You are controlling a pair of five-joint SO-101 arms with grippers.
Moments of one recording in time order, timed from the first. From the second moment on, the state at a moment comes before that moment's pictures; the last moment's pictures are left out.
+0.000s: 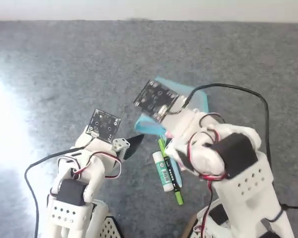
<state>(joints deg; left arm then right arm) 8.1 -82.8 77.9 53.4 -6.3 -38.2 -37.9 5.5 99.6 24.7</state>
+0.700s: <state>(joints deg) 4.9 -82.9 64.1 67.3 -4.5 -38.4 -36.6 7.1 98.1 24.4</state>
